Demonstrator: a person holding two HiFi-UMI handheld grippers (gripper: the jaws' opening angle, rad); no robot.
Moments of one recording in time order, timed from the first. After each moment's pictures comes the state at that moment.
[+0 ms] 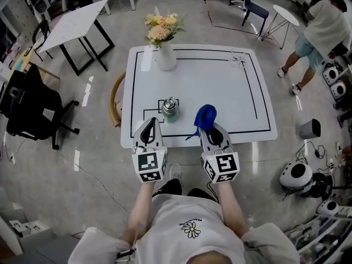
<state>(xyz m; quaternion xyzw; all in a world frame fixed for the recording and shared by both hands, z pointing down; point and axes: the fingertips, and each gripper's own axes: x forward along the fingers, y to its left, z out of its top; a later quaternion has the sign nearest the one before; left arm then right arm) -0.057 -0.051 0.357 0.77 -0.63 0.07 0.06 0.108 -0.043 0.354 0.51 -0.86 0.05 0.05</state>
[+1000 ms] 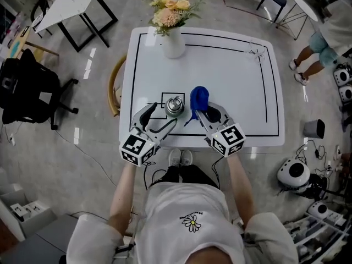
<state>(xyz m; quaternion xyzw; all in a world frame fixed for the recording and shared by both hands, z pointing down) -0.034 -0.104 0.417 0.89 -0.42 0.08 0.13 0.065 -0.138 0.421 0.33 -0.94 0.09 0.08</state>
